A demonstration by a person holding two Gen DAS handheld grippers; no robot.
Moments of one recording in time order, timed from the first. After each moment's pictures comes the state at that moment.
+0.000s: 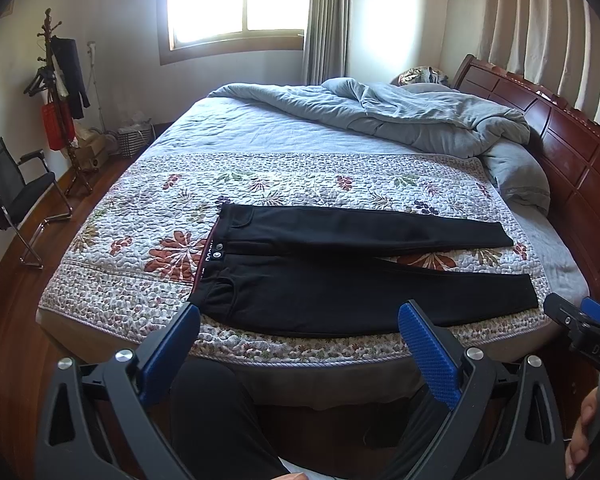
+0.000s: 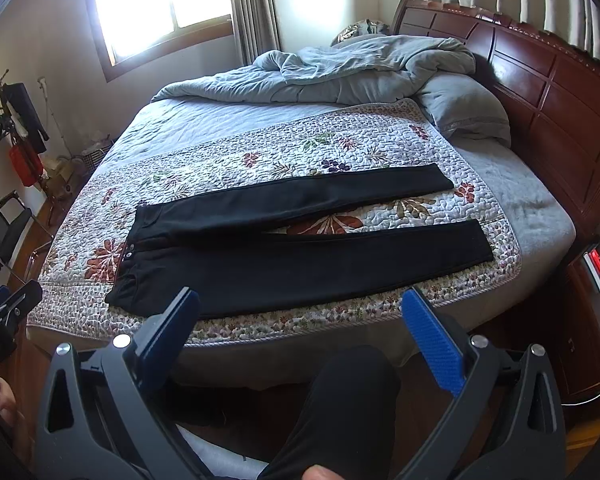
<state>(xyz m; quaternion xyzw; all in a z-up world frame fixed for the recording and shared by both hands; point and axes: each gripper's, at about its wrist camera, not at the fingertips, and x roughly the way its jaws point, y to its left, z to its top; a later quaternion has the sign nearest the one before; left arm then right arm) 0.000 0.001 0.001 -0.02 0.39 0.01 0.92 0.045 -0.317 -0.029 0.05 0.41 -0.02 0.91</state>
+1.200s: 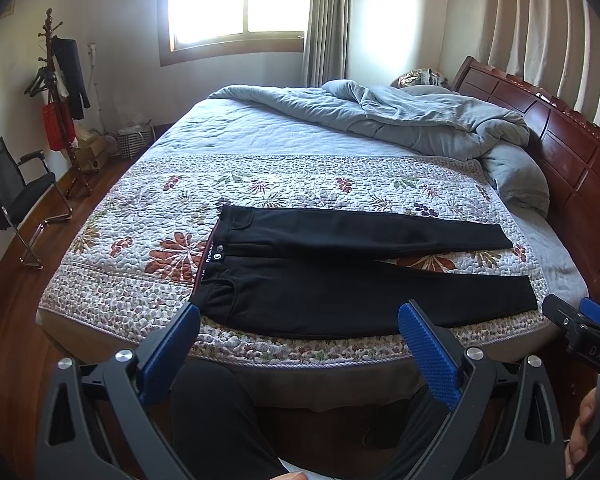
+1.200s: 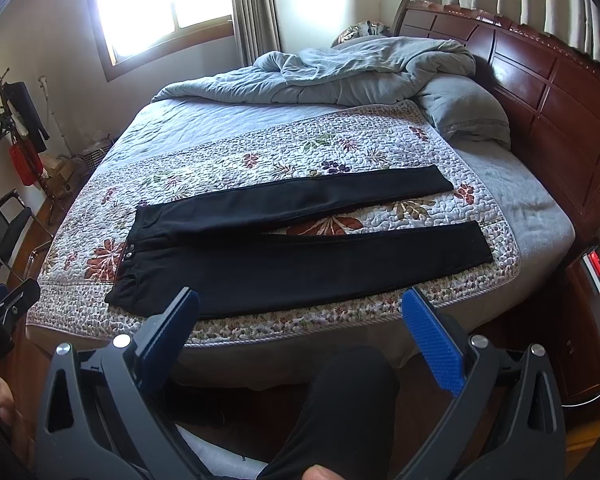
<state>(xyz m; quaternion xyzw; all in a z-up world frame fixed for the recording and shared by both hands) -0.002 0.000 0.006 -0.02 0.39 0.00 0.92 0.045 -0.316 -0.026 0.05 0.41 -0.02 0.91</state>
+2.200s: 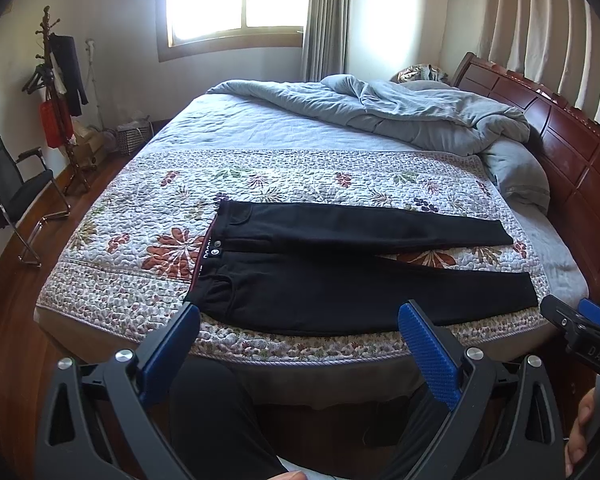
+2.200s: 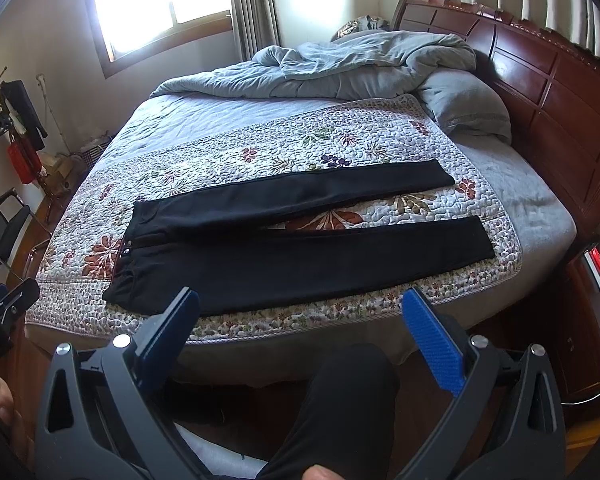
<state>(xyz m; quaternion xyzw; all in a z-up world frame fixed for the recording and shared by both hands) 0.002 0.003 -0.004 -0.02 0.40 0.00 0.92 0.048 -0.318 -0.037 0.05 0.42 -0.02 0.90</state>
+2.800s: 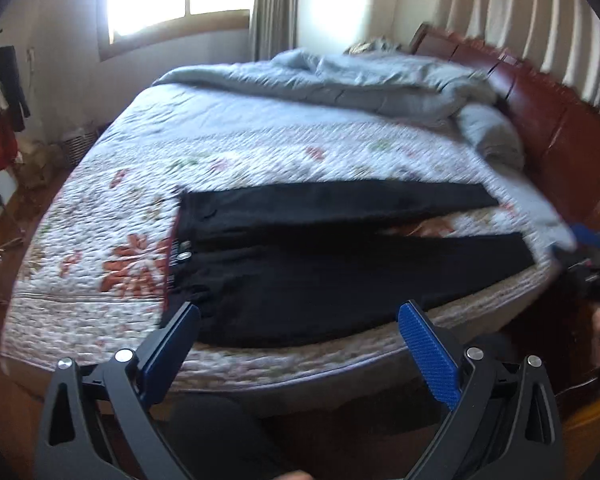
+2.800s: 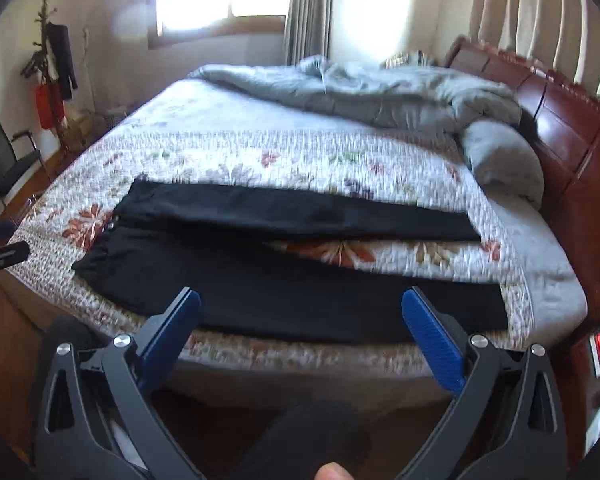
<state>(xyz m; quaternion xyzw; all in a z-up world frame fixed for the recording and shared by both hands) 0.076 0.057 -0.087 0.02 0.43 -0.09 0.90 0.102 -0.320 -0.093 -0.06 0.37 0.04 0.93</state>
